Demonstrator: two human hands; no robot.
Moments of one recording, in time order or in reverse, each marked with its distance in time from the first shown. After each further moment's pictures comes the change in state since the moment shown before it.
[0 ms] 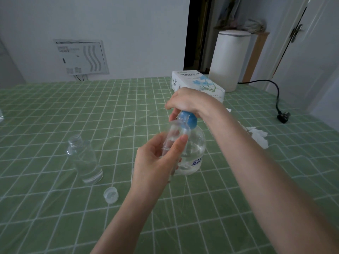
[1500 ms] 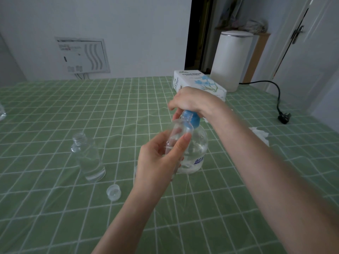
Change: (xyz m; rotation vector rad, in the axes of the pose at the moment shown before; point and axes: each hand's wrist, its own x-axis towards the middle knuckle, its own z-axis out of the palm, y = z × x) left_hand 0.001 -0.002 -0.001 -0.004 -0.006 -0.008; right_hand 0.000 -0.003 0.000 -0.020 -0.002 0.041
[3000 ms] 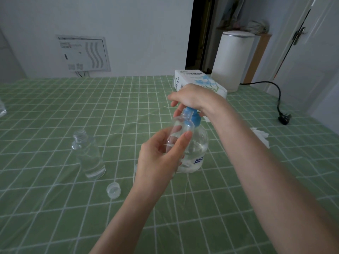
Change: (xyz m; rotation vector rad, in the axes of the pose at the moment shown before) left_hand 0.002 -0.003 0.000 0.005 0.012 0.018; right_hand -0.005 -0.001 -0.002 0.033 0.038 0.006
